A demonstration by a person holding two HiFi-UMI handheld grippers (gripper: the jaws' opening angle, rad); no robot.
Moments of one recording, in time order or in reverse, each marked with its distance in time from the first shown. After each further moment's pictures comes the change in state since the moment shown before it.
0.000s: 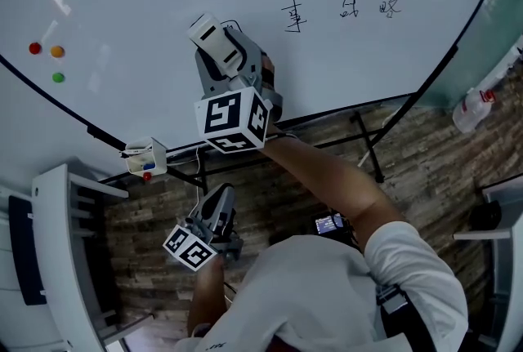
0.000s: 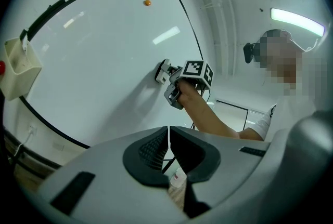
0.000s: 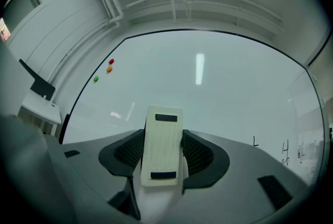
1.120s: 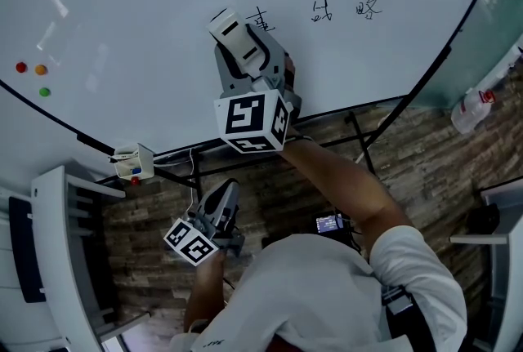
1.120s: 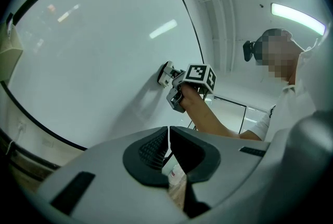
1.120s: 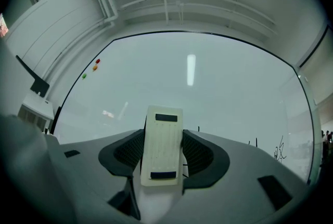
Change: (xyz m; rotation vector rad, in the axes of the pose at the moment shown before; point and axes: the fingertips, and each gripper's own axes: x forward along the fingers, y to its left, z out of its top) left arm 0.065 -0.036 -0.028 0.005 0.042 -0.031; right arm -0.032 -0.096 -0.028 0.000 -0.004 -0.066
